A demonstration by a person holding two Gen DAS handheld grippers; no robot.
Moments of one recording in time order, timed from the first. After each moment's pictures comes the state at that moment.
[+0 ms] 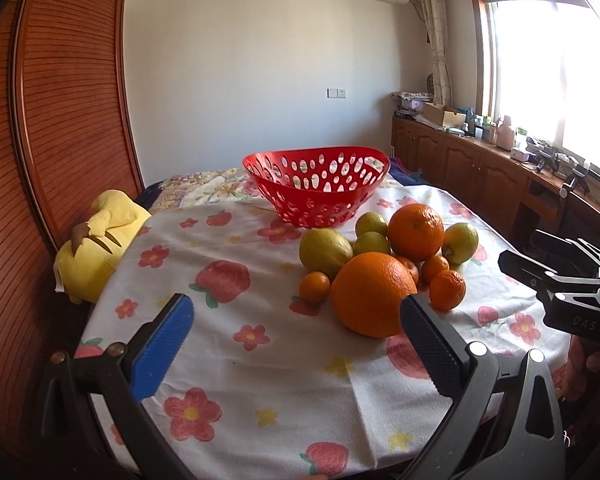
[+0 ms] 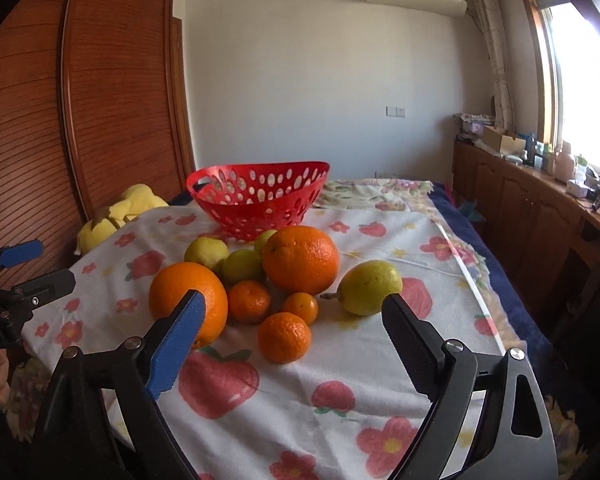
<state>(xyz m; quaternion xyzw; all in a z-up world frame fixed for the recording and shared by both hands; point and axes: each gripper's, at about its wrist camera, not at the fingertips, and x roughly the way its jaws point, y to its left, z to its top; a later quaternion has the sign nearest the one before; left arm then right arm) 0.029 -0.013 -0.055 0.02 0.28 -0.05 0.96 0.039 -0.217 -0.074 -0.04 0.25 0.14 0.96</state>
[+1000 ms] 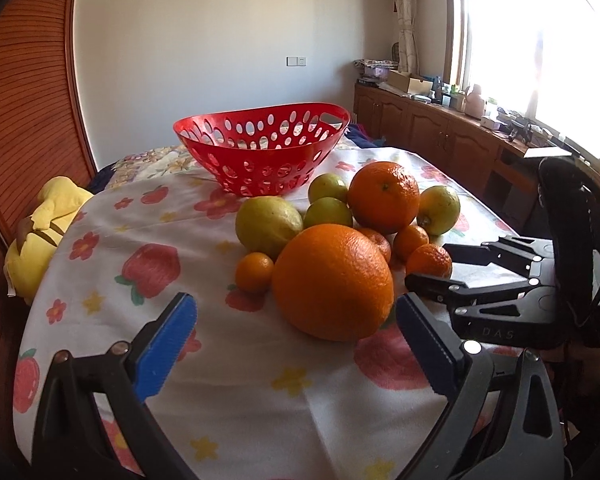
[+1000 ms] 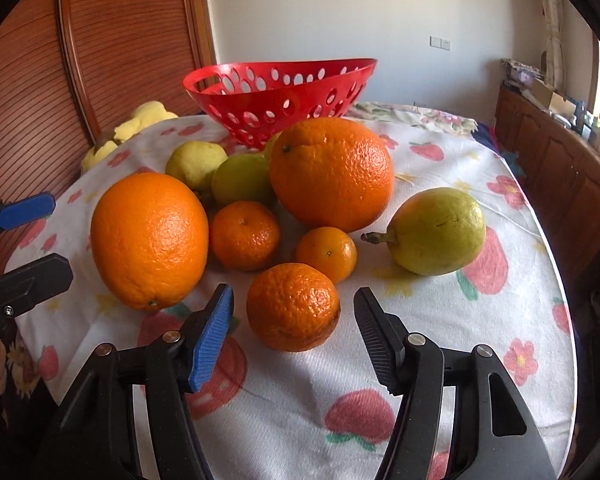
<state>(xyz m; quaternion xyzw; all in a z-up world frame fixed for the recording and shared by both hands) 0.077 -0.042 -0.087 0.02 0.33 -0.12 0.94 0.112 -0.201 -0.139 -0.07 0.39 0.19 0.90</state>
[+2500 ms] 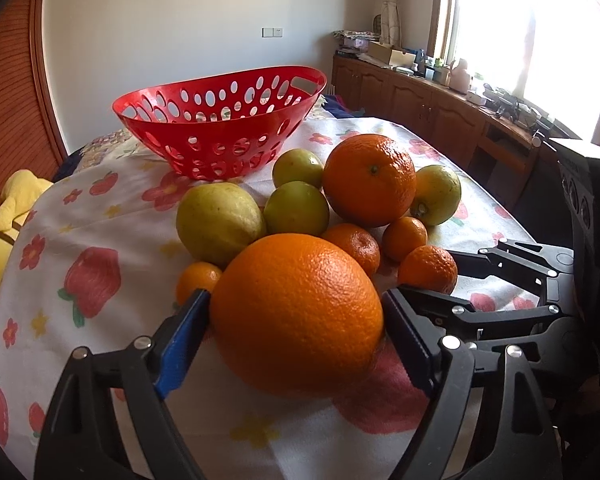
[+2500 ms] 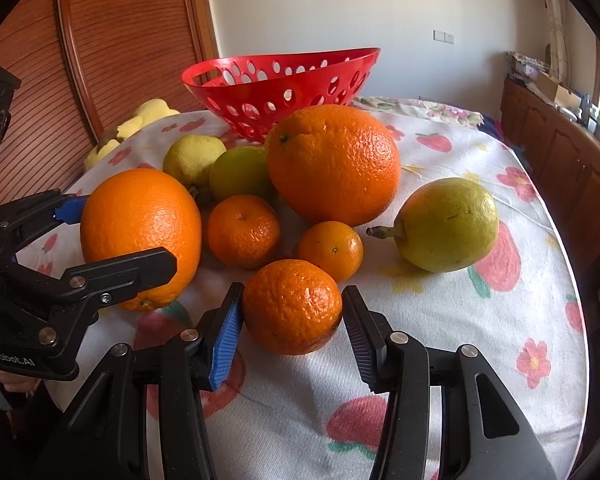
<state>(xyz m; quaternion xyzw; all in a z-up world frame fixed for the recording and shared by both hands) 0.125 -0.065 -0.110 0.03 0.38 -0.16 0.91 0.120 -0.202 -0.147 -0.06 0.39 0.20 0.90</state>
